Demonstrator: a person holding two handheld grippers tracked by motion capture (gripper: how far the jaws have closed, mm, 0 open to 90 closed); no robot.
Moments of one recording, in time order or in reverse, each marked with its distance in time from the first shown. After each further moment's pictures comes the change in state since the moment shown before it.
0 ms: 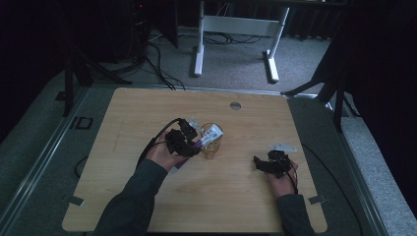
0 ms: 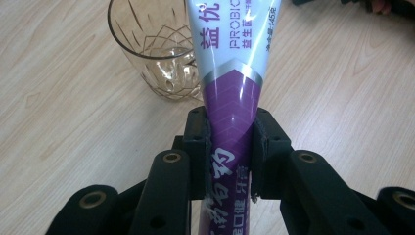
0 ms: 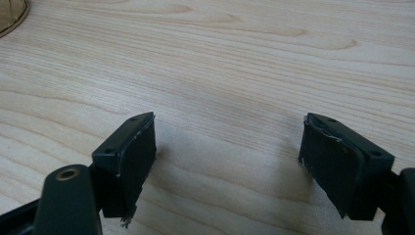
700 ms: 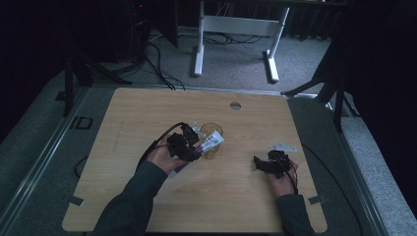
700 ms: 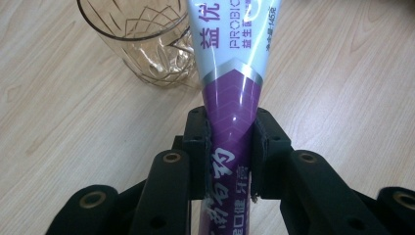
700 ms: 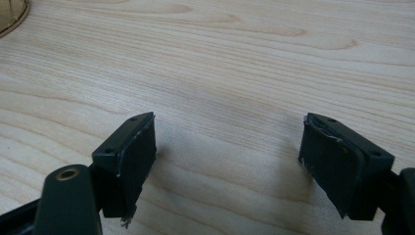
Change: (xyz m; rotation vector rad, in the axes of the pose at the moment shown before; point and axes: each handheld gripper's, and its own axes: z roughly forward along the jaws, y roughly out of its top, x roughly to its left) left arm -0.008 -0.003 0.006 0.059 -0.013 0.041; right arm 0.000 0.000 0.000 0.000 0.000 0.000
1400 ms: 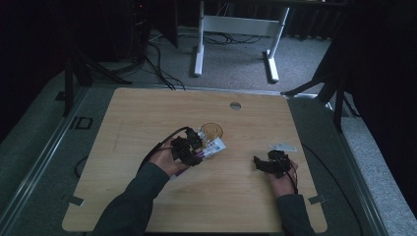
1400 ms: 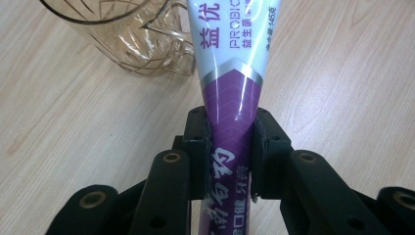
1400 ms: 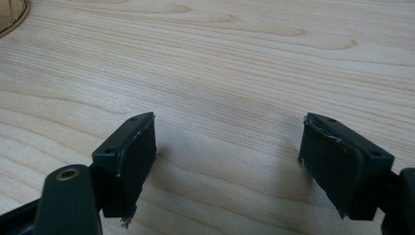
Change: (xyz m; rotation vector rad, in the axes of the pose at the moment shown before) left arm -0.008 0.001 0.012 0.069 -0.009 0.048; right arm 0.000 0.000 0.000 0.000 -0.001 -0.001
